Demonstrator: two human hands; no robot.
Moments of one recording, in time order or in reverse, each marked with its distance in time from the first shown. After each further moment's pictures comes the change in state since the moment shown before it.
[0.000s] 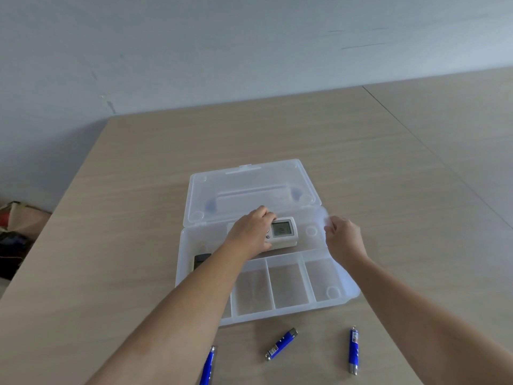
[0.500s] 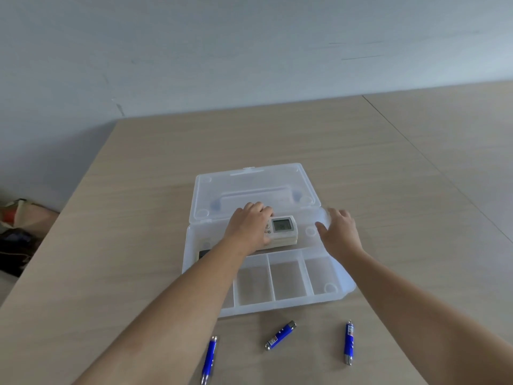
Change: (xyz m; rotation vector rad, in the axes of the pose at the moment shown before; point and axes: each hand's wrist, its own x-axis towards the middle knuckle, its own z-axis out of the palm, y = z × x) left_hand -0.015 0.004 -0.018 0.094 0.090 -0.052; right_hand -0.014 -0.025 -0.015 -0.121 -0.092 -0.016
